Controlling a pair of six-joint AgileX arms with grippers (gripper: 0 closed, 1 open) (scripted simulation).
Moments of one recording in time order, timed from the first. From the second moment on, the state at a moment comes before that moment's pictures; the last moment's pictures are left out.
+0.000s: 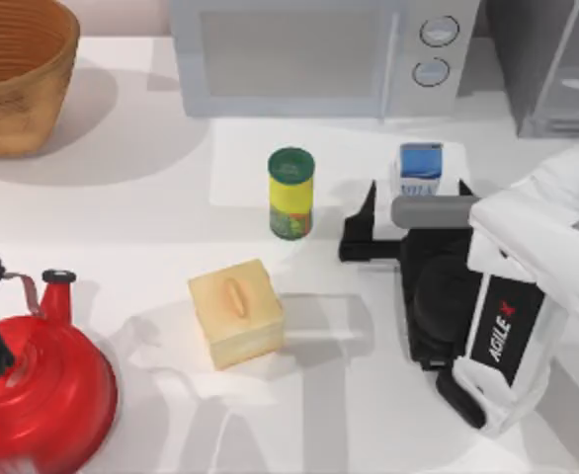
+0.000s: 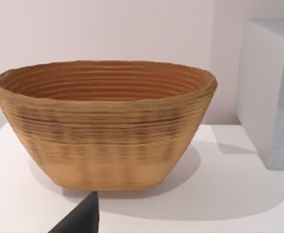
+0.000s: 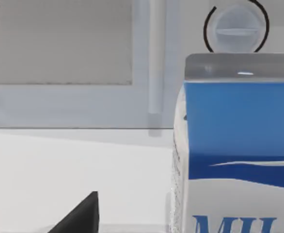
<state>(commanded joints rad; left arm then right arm) 0.00 0.00 0.00 0.00 0.00 0.00 0.60 2.53 0.87 1.65 0.64 0.01</state>
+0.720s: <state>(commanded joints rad) 0.00 0.00 0.00 0.00 0.00 0.00 0.52 2.57 1.05 1.51 0.56 0.01</state>
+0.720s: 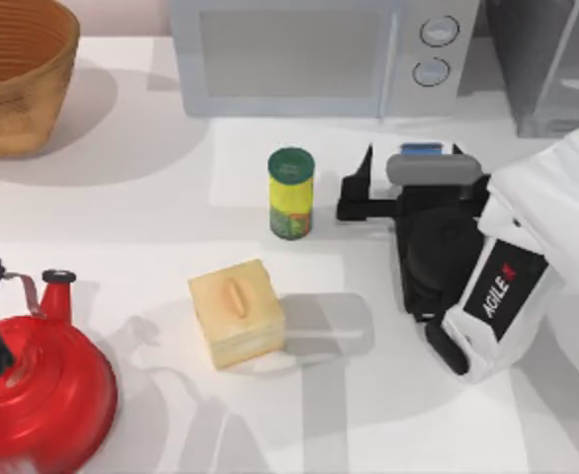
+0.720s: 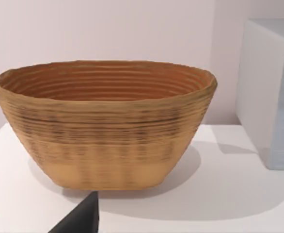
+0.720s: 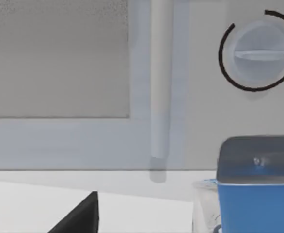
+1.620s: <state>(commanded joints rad) 0.00 0.00 0.00 0.00 0.00 0.00 0.52 2.57 1.05 1.51 0.56 0.01</state>
